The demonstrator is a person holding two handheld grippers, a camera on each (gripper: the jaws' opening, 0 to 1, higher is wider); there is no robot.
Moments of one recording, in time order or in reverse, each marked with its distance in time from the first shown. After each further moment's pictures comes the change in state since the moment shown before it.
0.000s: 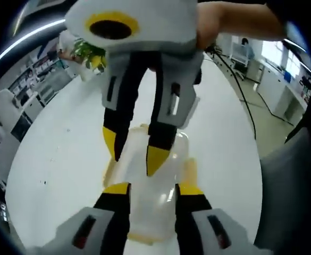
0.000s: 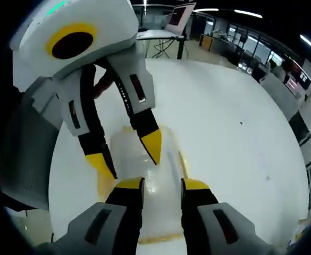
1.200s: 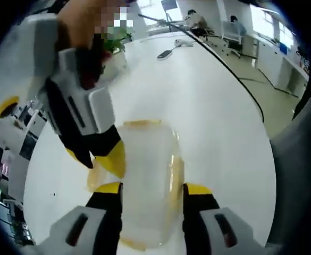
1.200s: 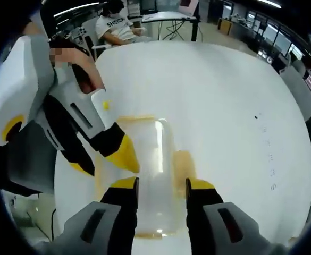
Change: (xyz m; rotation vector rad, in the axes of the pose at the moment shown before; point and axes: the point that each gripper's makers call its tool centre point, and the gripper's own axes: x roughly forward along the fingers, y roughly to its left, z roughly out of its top) left arm 0.015 -0.019 -0.006 0.182 0.052 0.080; right arm 0.016 -0.016 -0.006 -0.060 0.200 0.179
